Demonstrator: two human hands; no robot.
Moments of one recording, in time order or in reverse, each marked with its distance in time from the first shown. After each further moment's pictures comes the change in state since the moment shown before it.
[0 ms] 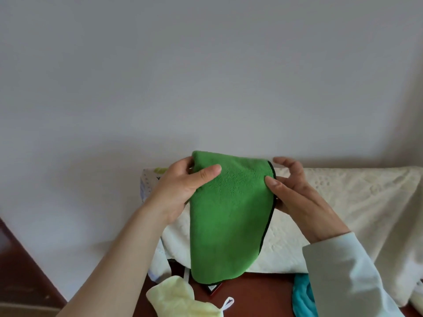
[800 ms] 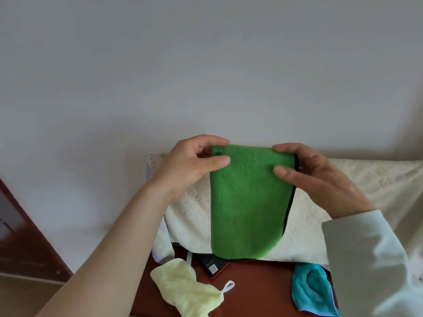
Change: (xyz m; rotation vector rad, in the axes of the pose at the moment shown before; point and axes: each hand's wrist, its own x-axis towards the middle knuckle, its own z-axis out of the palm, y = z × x) left_hand -0.002 0.005 -0.003 0.333 0.029 0.125; right_hand 0.012 -0.012 -0.029 -0.278 -0.078 -0.008
